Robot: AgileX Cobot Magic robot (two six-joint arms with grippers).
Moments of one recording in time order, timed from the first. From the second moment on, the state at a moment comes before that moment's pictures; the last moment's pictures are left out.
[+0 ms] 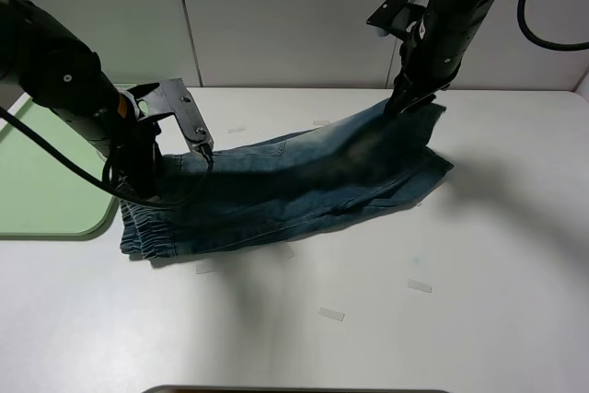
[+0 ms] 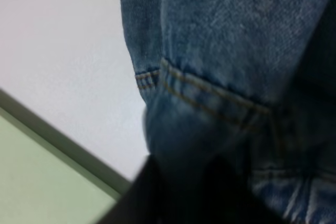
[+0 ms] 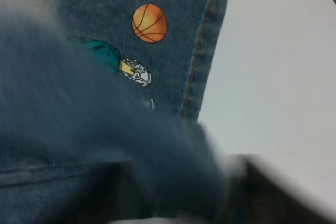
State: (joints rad) left arm -0.44 1.71 -0.89 0.38 0.36 0.36; right arm 0.40 1.93 -1.41 -0.36 0.74 -0.25
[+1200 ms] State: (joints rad) left arm -0.44 1.43 -0.98 0.38 0.71 0.06; right arm 0.41 1.81 -1.41 -0.20 0.96 -0.08
